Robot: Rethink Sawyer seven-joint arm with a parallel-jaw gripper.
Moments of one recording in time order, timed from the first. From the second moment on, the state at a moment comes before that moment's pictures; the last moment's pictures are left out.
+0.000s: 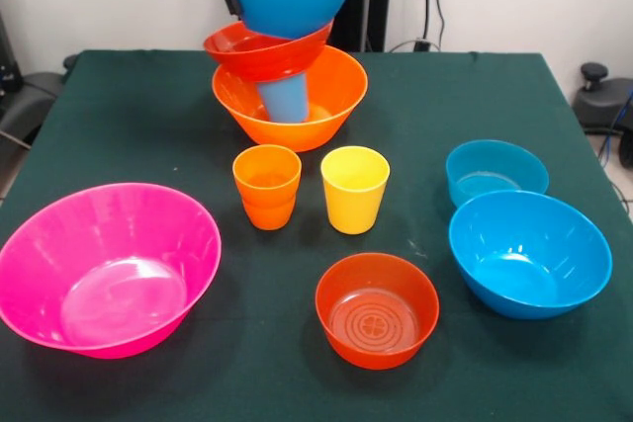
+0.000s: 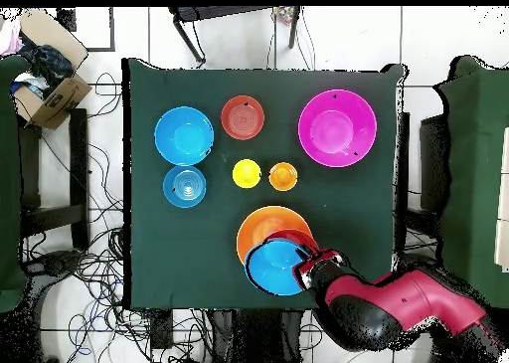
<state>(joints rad) -1.50 -0.70 1.26 2.33 -0.93 0.50 1.72</state>
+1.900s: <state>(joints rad) -1.40 -0.73 1.26 2.33 -0.92 0.43 1.72</state>
